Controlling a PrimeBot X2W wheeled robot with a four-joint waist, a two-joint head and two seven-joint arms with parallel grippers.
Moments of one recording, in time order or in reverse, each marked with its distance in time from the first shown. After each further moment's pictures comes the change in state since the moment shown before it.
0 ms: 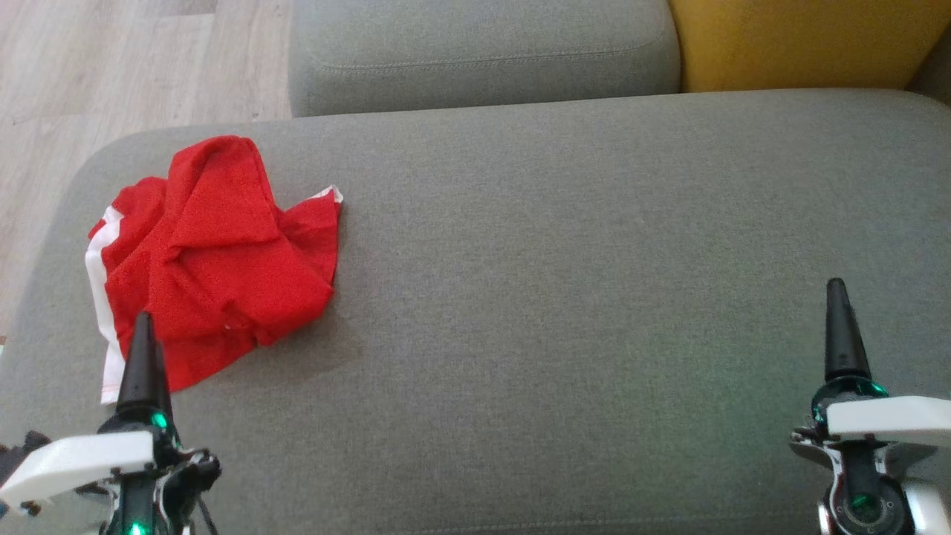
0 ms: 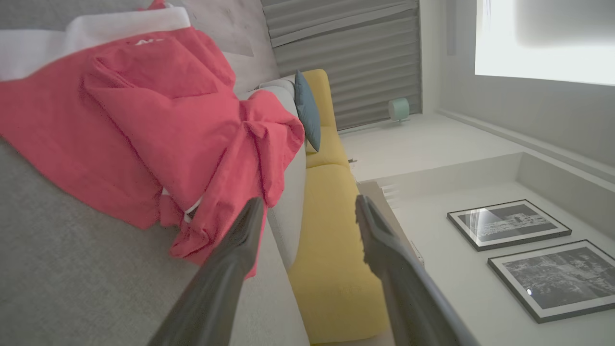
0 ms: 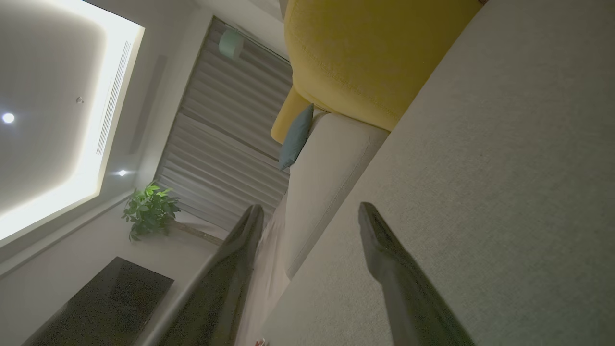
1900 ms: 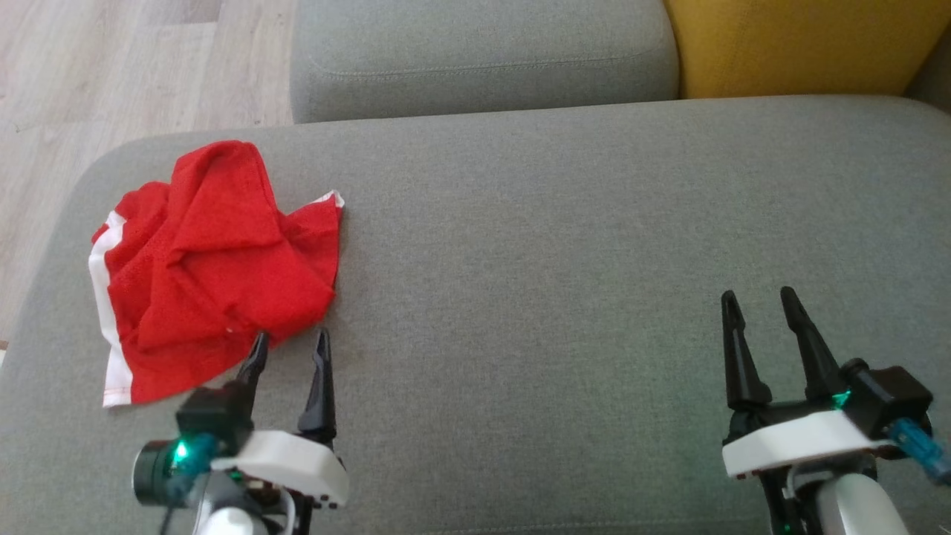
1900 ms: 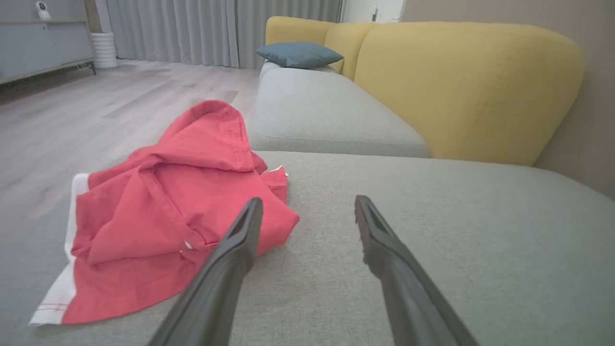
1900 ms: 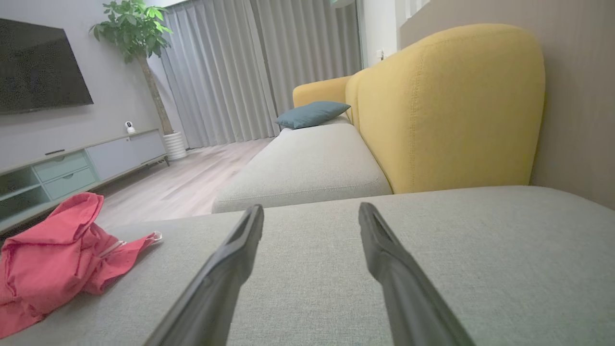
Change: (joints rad) left arm 0.018 0.173 -0.521 -0.131 1.039 0.374 -0.161; right arm 0.028 -0.001 0.135 -0.042 -0.900 0.000 -0.162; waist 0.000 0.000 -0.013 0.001
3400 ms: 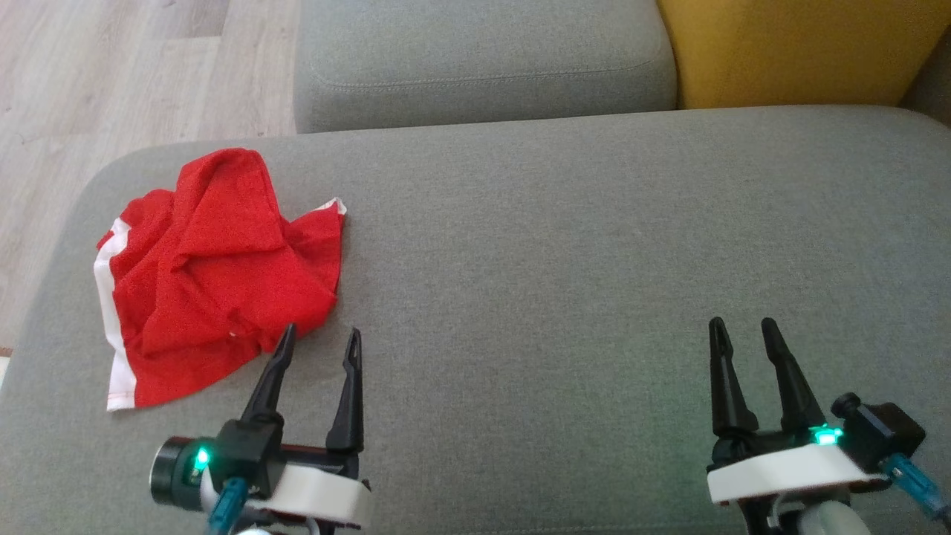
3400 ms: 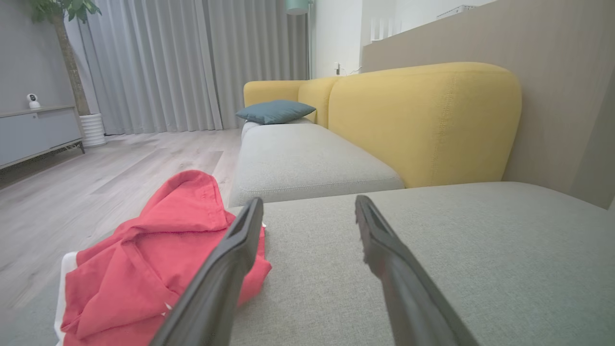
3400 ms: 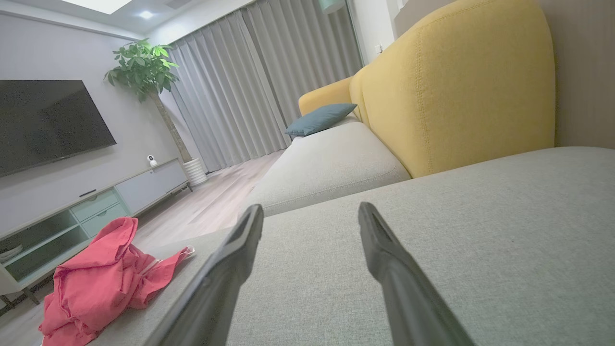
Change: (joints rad) left arm 0.069 -0.084 0.039 -0.073 0.246 -0.097 -0.099; right arm 0.040 -0.001 0.070 0.051 0.156 0.000 -0.097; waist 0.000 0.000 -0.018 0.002
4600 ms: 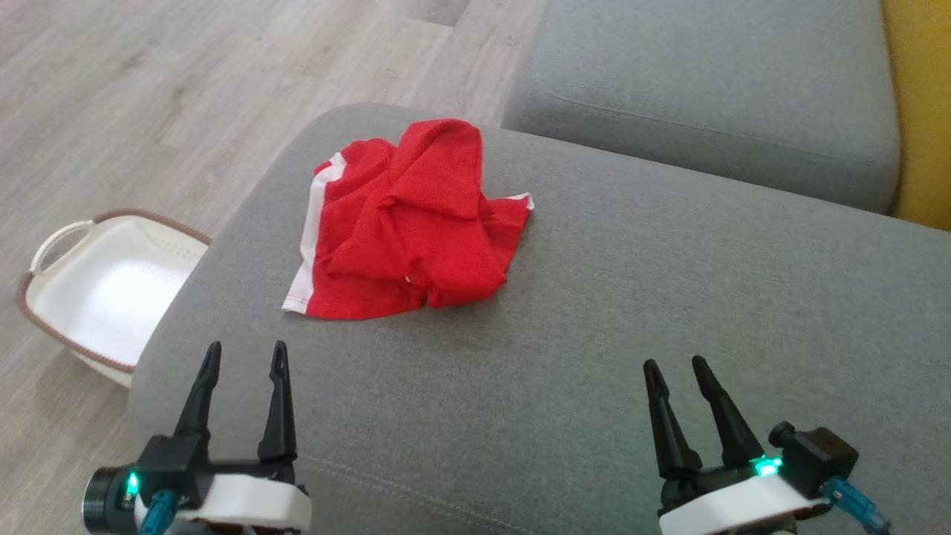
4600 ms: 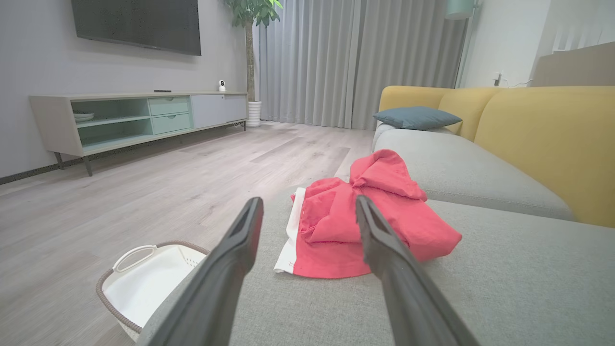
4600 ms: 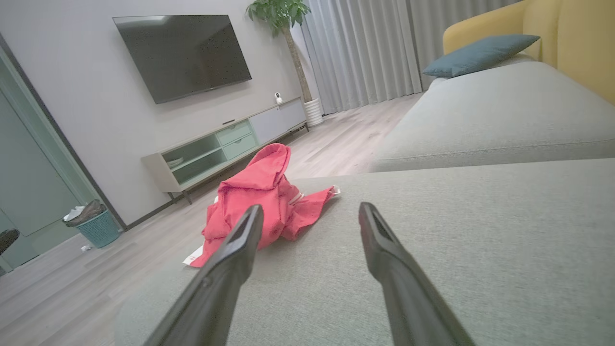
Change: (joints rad) left arm 0.058 -0.056 0.233 0.029 0.051 -0.113 0.000; right arm 0.039 0.000 0.145 0.031 0.043 0.000 0.000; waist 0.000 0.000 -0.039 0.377
